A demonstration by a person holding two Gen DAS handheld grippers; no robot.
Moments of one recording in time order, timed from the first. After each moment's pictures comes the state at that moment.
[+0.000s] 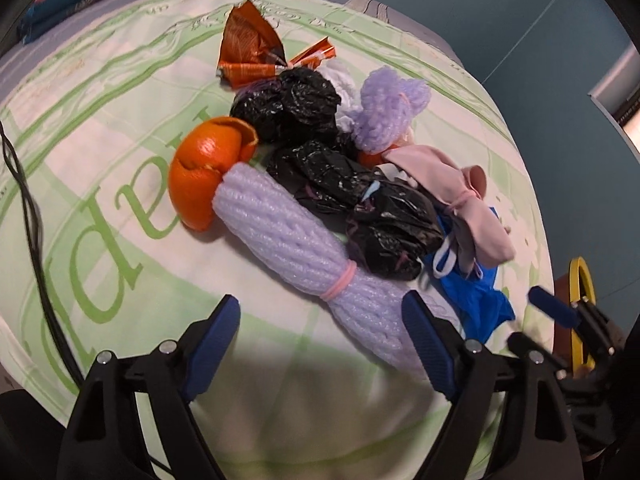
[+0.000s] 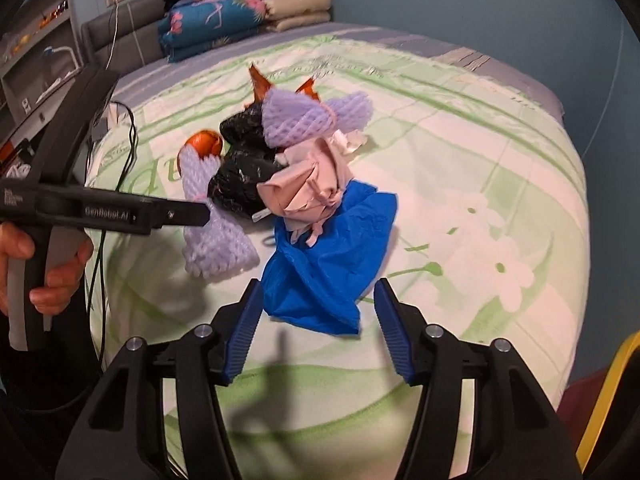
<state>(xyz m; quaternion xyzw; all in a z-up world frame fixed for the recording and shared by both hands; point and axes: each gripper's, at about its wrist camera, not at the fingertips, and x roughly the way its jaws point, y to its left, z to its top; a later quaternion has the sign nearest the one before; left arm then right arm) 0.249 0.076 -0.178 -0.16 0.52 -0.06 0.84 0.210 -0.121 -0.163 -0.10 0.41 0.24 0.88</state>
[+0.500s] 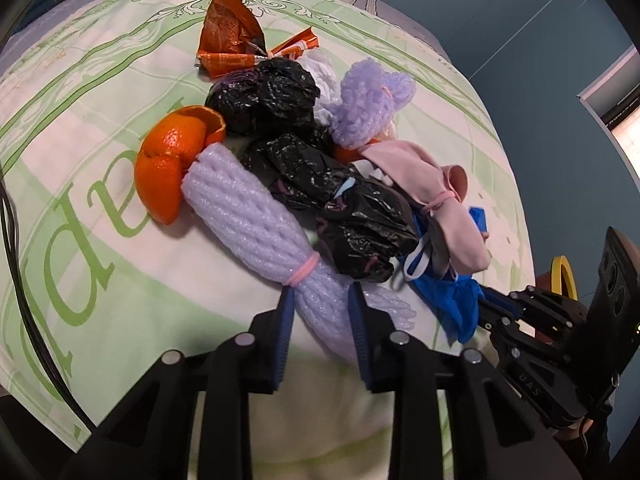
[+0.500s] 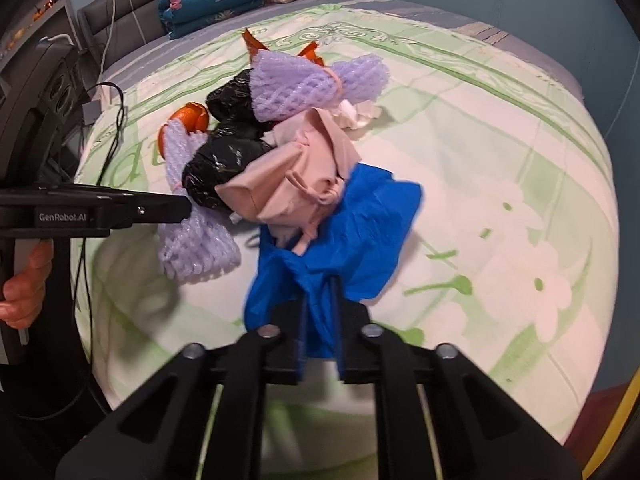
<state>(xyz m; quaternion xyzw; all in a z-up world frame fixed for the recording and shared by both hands) 0.257 0.071 -0.178 -0.18 0.53 -0.10 0.82 0.246 -0.108 -0.186 -0.10 0.45 0.26 0.85</state>
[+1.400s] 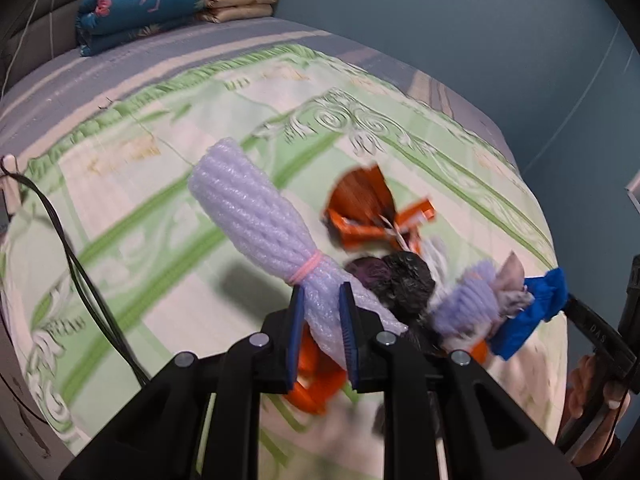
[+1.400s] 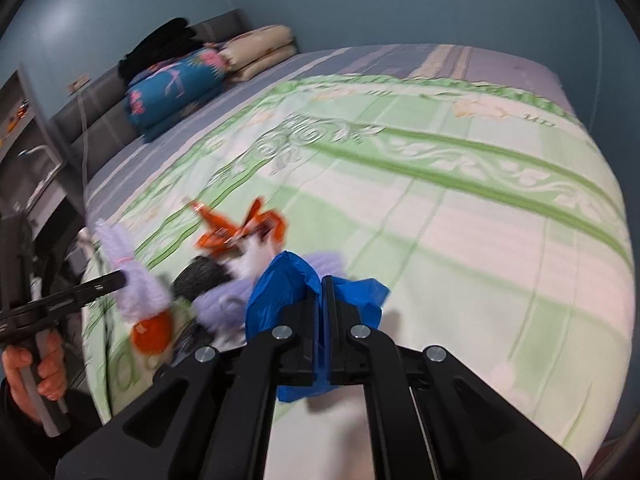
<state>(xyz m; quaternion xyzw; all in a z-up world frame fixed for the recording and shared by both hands) 0.327 0.191 -0.115 -0.18 0.43 0.05 0.88 0.384 -0.106 -0.116 0.04 0.39 0.22 0.90</state>
